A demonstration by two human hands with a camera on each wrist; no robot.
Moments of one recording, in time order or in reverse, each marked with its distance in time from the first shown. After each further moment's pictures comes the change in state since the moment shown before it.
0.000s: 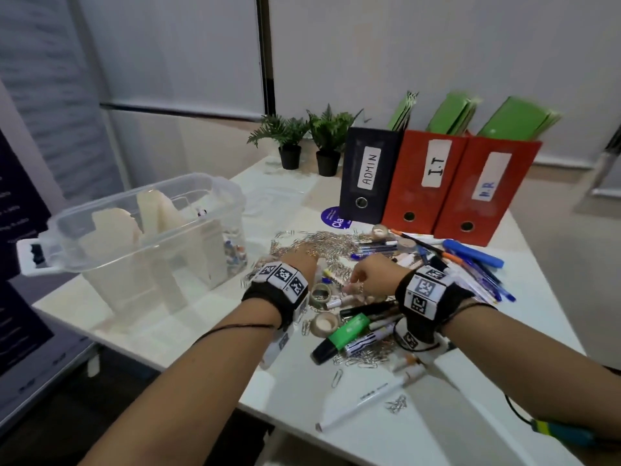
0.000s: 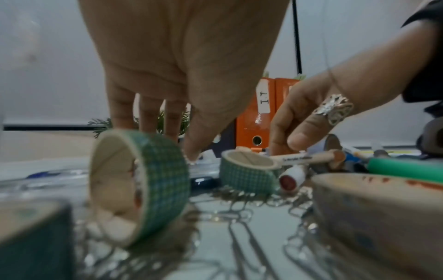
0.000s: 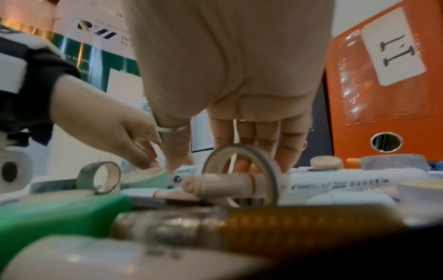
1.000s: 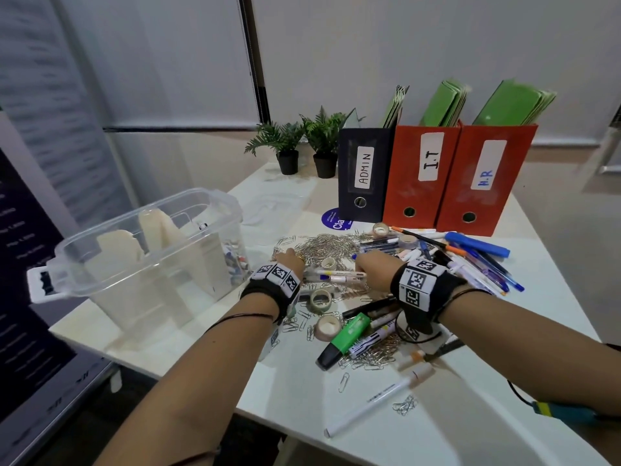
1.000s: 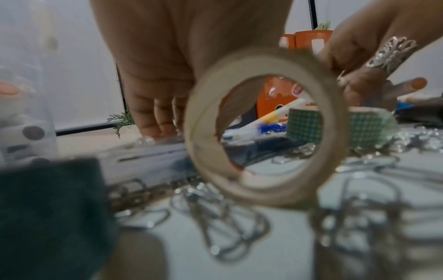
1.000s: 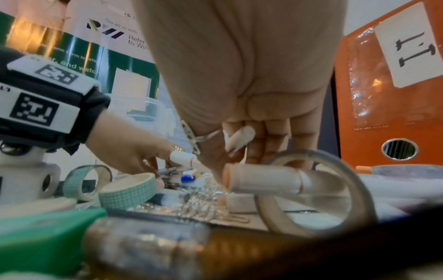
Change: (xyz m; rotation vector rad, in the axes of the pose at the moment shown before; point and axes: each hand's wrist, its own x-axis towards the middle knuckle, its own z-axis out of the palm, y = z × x) left_hand 0.029 -0.020 0.011 0.113 -0.056 -0.095; right_hand 0.006 -0.005 -0.007 -0.213 -0.034 0.043
